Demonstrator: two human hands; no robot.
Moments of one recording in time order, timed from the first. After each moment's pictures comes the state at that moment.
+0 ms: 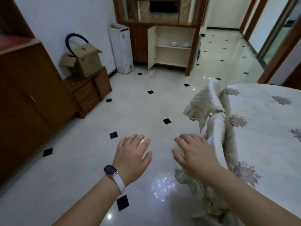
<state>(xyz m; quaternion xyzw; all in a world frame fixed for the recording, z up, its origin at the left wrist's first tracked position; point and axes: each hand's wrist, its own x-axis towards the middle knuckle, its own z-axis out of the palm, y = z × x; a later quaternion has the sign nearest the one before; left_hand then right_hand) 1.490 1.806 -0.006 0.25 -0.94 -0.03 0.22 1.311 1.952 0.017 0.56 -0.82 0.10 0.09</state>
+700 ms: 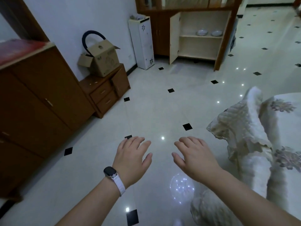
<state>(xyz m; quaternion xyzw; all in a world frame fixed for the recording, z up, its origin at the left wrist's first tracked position) 1.357 1.648 -0.006 0.33 -0.93 -0.01 0.17 1.154 1.764 -0.018 0.62 -0.77 0.13 0.03</state>
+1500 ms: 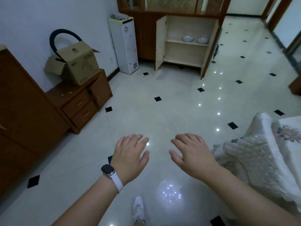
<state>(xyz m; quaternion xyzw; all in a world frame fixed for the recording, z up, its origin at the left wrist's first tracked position) 1.244 1.404 -0.033 0.28 -0.94 -0.04 0.20 1.052 1.542 -0.021 0.60 -0.79 0.12 0.04</state>
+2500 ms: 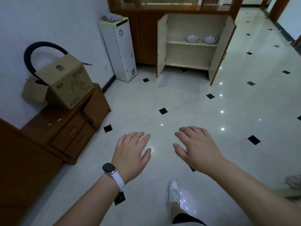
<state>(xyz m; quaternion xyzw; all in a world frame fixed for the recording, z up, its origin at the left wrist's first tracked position) 1.094 1.040 -0.038 0.26 -0.95 -0.06 0.18 0.902 1.187 -0.024 0.58 -0.81 0.11 0.06</state>
